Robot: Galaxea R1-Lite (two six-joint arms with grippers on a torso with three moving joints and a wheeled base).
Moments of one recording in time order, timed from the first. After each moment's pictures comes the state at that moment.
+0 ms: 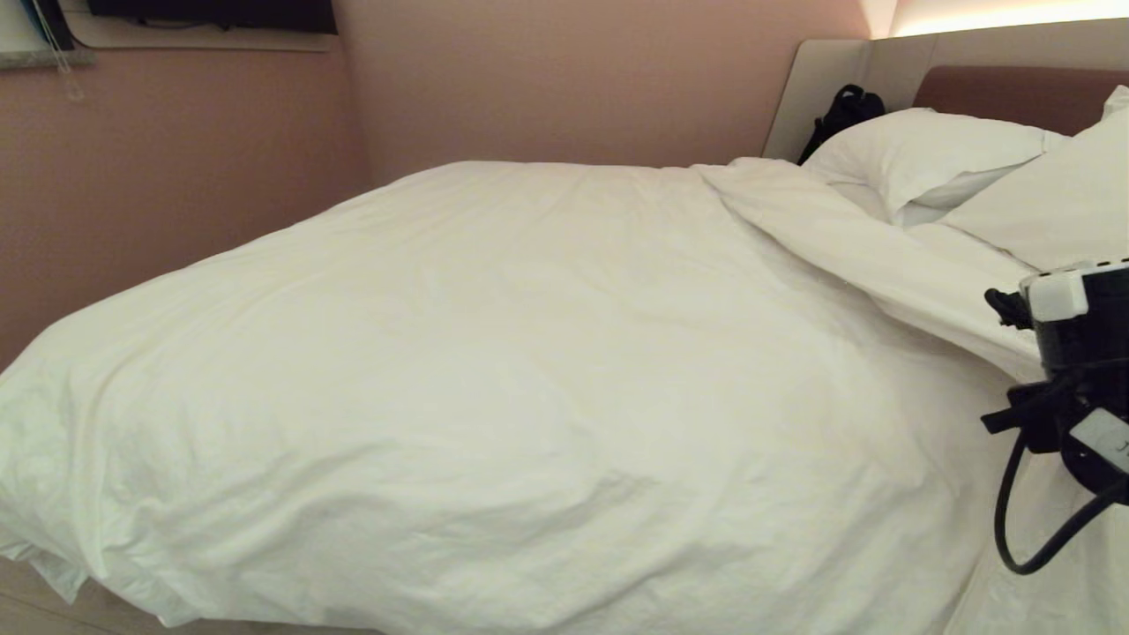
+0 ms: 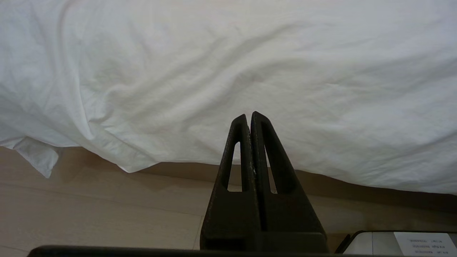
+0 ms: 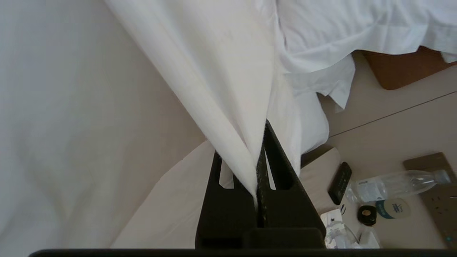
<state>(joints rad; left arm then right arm) 0.00 0.00 -0.04 0.10 0.00 0.03 0.28 1.44 -0.84 -0.03 -1.10 -0.14</state>
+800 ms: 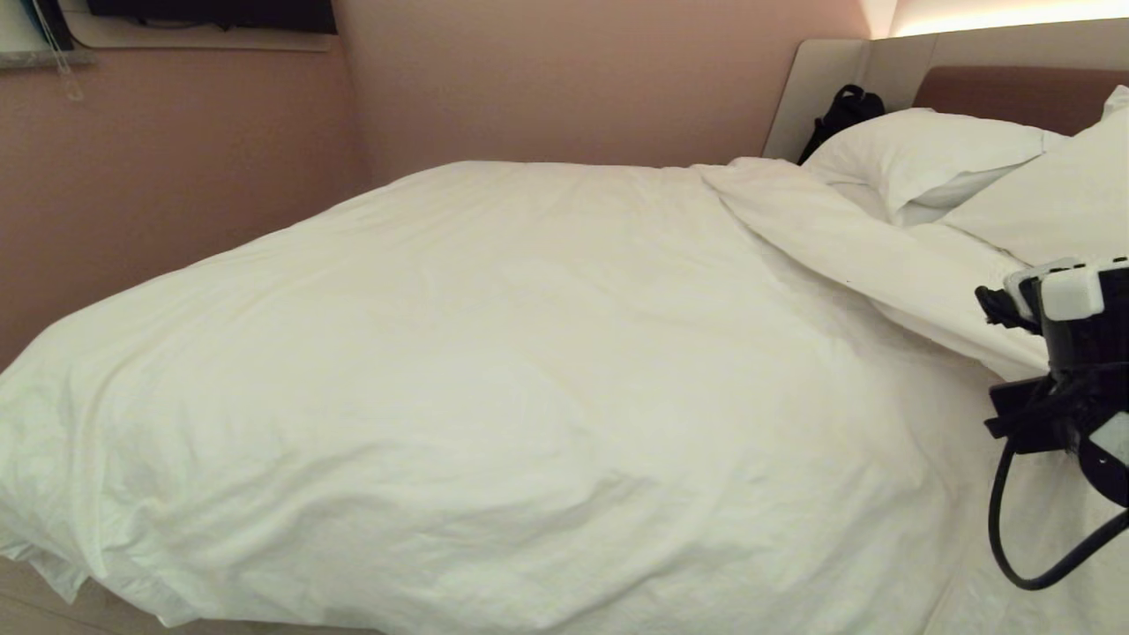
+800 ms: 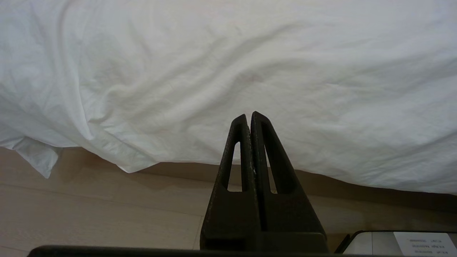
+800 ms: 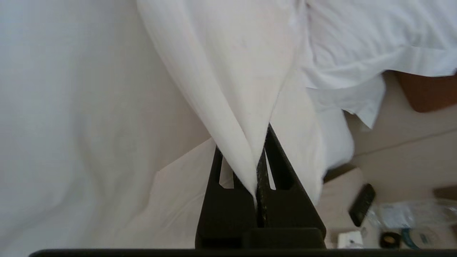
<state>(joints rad) 0.00 0.00 -0.04 0.10 0.00 0.03 0.33 1.42 -0.84 -0.03 -1.00 -0.15</state>
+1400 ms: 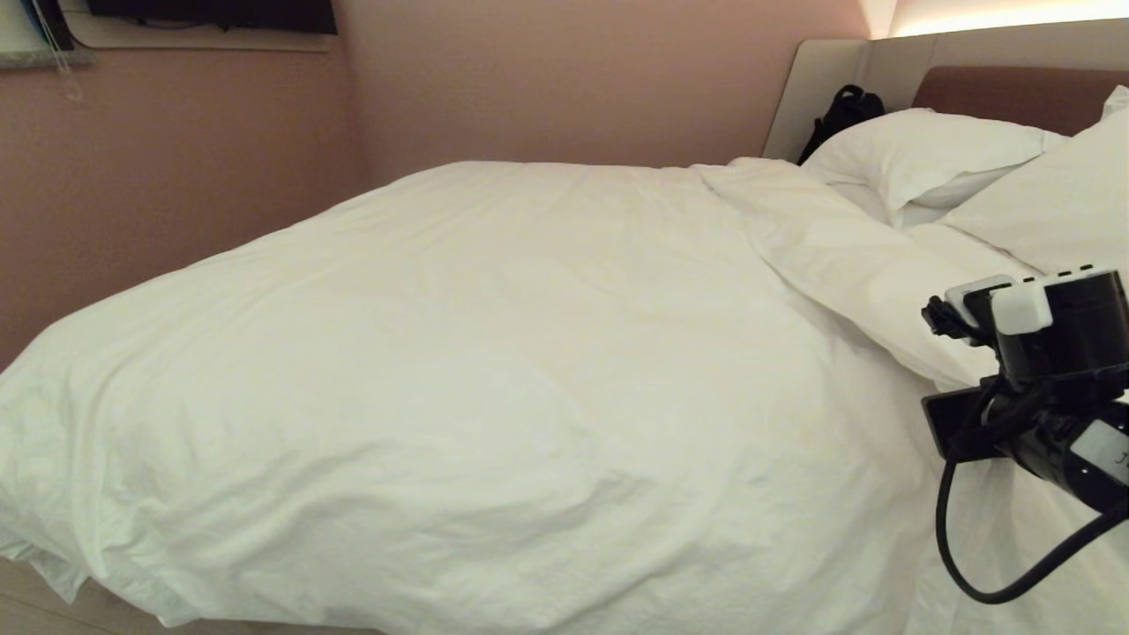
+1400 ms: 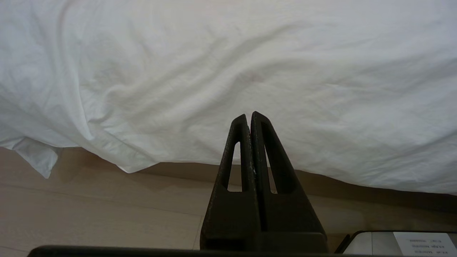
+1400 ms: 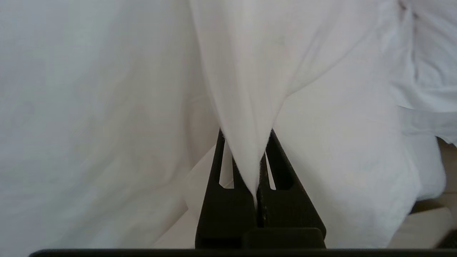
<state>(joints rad) 0.00 0.00 -0.04 0.10 0.00 0.03 0.38 1.47 -0.85 -0.02 -0.76 -0.06</state>
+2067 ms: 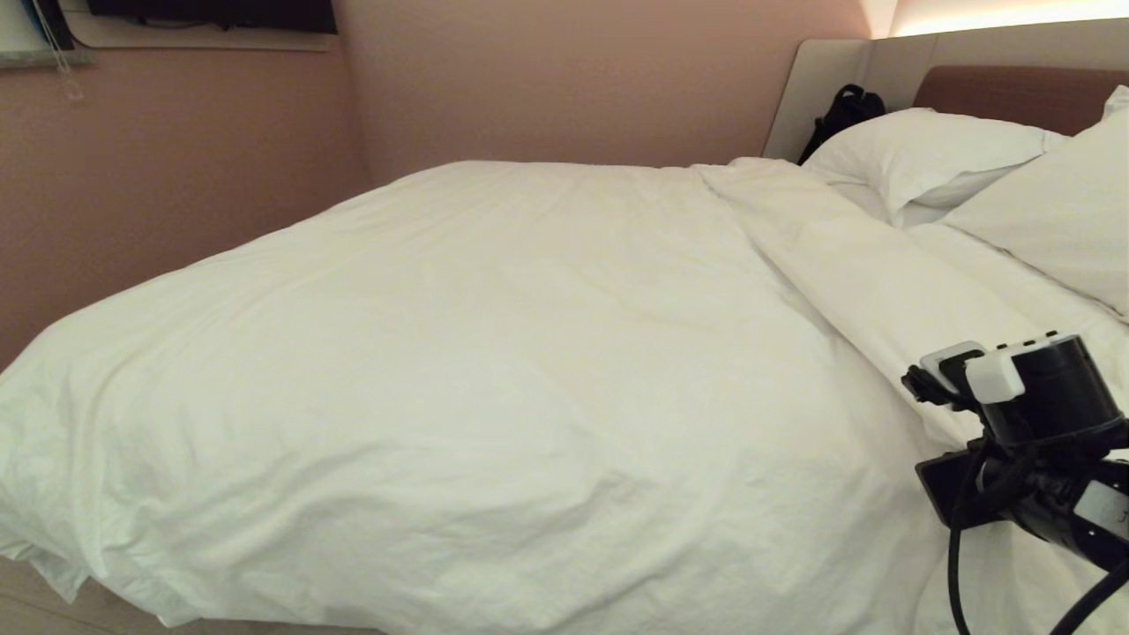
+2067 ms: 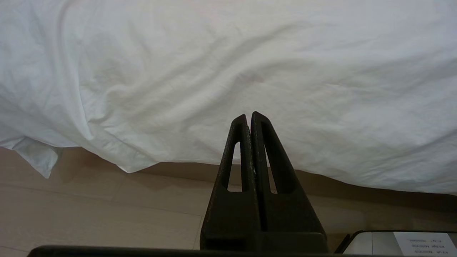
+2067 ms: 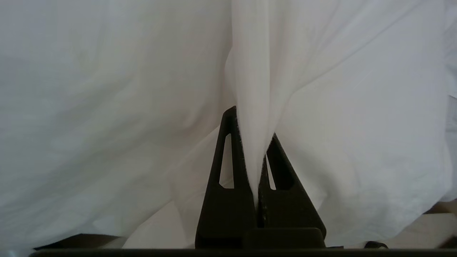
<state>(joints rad) 0.00 0.00 -0.04 0.10 0.00 0.03 0.39 1.47 -0.72 0.02 -0.66 -0.05</state>
